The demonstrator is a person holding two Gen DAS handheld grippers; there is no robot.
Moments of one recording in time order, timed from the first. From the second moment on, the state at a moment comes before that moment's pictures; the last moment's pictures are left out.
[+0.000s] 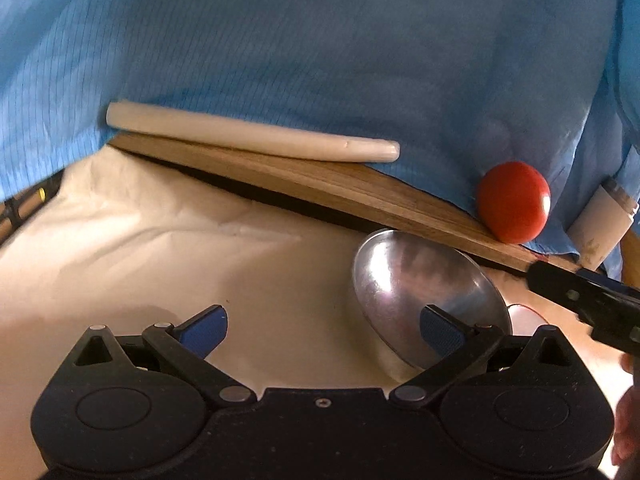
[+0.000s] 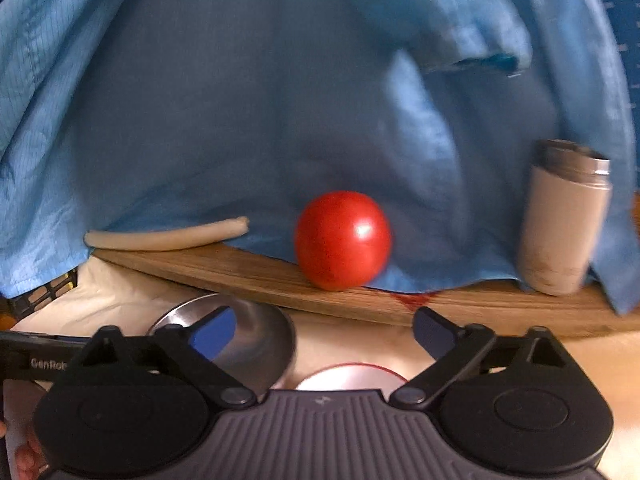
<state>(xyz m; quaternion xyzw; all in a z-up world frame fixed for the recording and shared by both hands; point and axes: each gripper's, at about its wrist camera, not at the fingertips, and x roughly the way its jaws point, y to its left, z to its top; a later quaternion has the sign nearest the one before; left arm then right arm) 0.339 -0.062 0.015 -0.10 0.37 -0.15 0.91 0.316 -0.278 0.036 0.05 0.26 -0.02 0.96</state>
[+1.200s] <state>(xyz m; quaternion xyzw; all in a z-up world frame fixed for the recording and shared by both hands) 0.285 -0.040 0.059 -0.13 0.30 -0.17 0.93 0.329 -0.240 0.039 0.10 0.33 0.06 0.94</state>
